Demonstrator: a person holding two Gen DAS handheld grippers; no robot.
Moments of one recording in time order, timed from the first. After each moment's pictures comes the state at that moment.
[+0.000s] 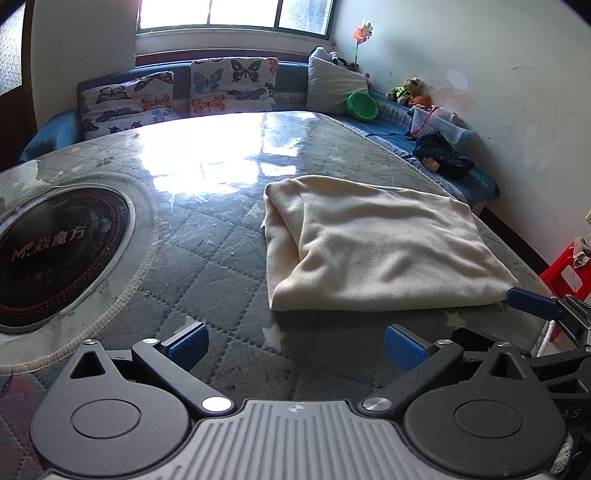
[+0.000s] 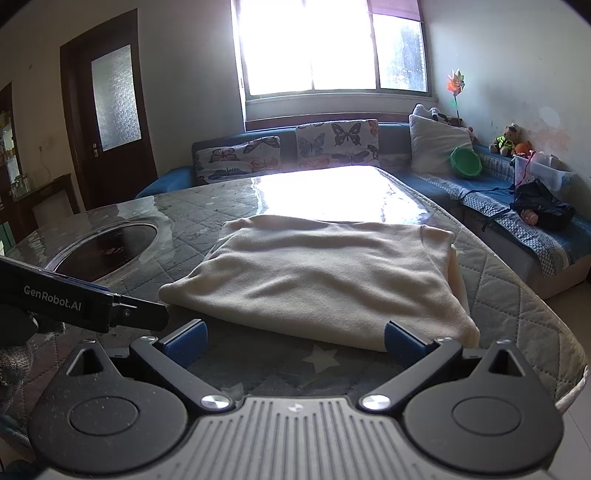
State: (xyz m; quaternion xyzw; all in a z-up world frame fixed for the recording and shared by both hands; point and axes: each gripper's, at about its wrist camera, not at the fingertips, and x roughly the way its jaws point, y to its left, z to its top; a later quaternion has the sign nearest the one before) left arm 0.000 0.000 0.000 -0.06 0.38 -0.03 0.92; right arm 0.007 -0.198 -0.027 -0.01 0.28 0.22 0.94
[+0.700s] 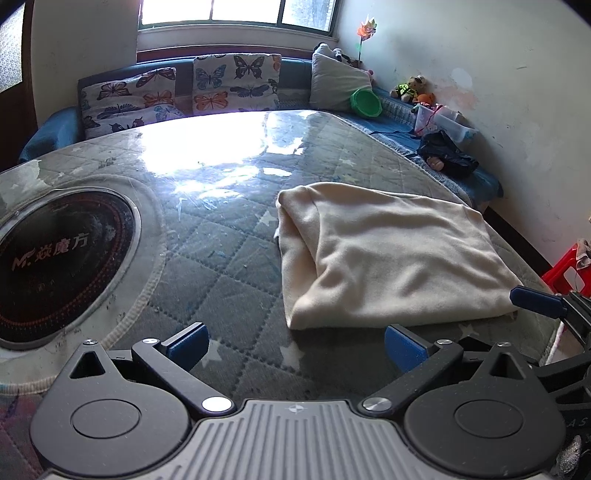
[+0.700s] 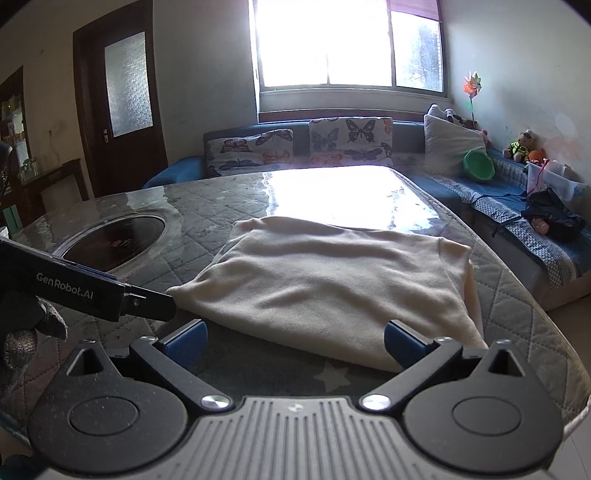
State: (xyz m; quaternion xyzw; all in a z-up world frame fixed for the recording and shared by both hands) left arm 0.017 0.008 0.005 -0.07 0.39 -0.03 0.92; right arm 0.025 -0.190 -0.022 -0.03 0.29 0.23 0.93
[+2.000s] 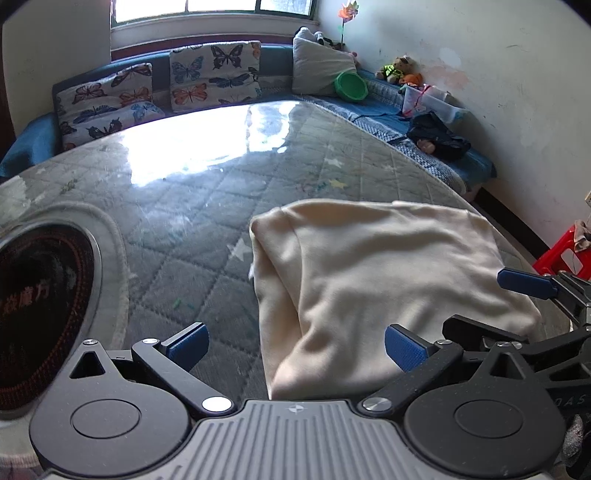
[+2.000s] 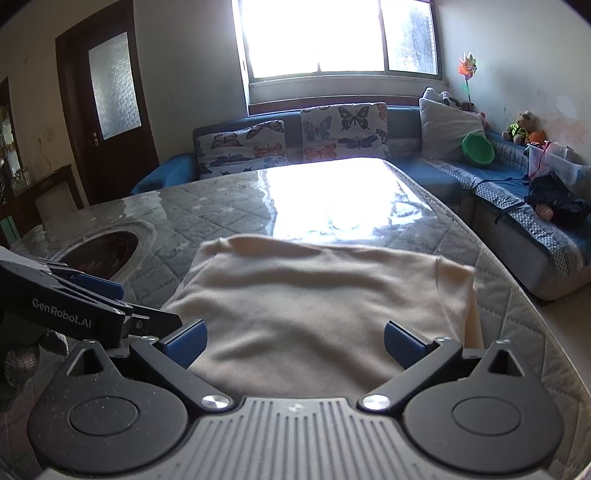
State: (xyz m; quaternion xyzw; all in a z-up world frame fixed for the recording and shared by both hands) left arm 0.074 -0.012 0.003 -0.04 0.42 -0.05 0.91; right arm 0.085 -0.197 -0.022 -0.01 0.31 0.23 0.92
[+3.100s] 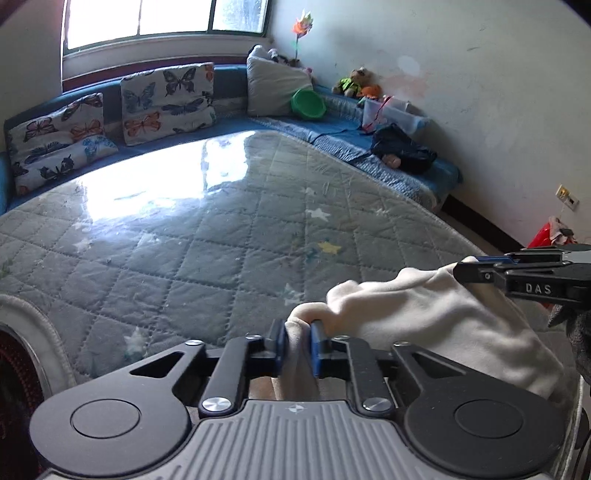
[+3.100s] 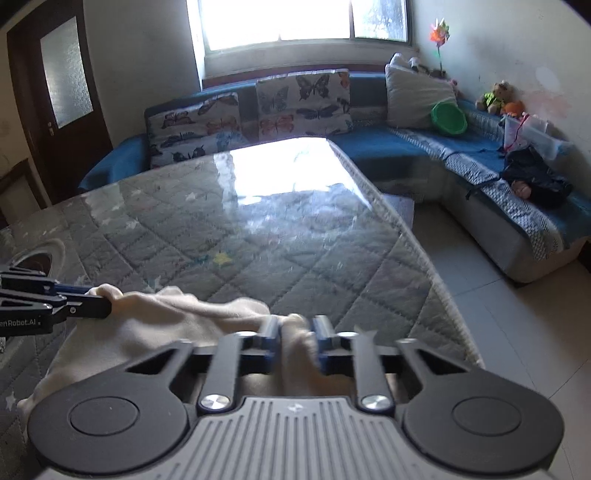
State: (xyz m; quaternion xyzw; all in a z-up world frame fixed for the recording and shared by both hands) left arm 0.174 0.002 0.001 -0.02 0.37 -0.13 0.92; right arm 0.218 -0.229 -0.022 -0.02 0.37 0.17 0.91
